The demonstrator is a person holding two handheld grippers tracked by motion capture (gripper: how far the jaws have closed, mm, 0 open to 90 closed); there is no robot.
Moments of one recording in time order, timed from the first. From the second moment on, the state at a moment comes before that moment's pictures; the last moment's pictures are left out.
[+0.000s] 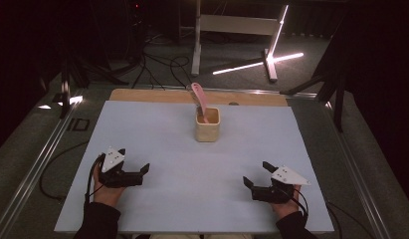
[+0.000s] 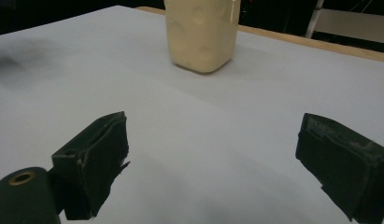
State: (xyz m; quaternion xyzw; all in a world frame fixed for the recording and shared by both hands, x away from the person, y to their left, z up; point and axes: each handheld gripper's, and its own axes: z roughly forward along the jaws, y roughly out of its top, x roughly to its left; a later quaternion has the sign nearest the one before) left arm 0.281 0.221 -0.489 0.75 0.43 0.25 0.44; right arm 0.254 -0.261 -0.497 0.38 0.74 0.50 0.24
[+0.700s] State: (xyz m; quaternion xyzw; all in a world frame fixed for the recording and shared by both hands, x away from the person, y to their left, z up) left arm 0.247 0.231 -0.488 0.72 0.40 0.30 0.48; right arm 0.252 -0.265 -0.492 0.38 0.73 0.51 0.25
